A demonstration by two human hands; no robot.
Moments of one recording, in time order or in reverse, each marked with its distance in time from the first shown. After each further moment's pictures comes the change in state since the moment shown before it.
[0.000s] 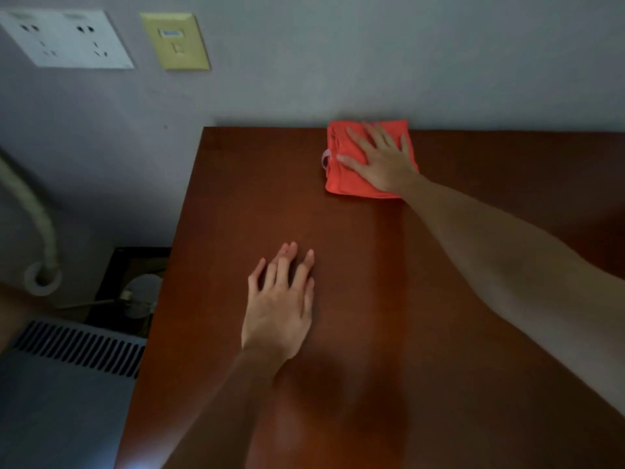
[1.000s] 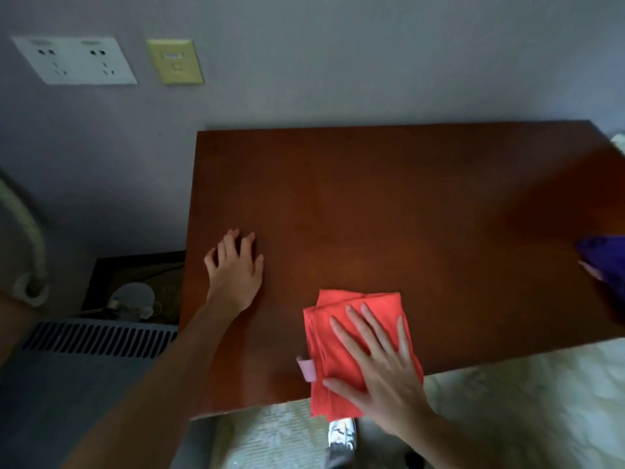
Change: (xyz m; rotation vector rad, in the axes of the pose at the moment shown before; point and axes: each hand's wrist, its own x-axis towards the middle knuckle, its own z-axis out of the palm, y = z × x) left_hand -0.029 -0.077 -0.039 -0.152 -0.146 -0.108; right_hand -0.445 -0.130 0.042 -0.112 -0.005 -0.075
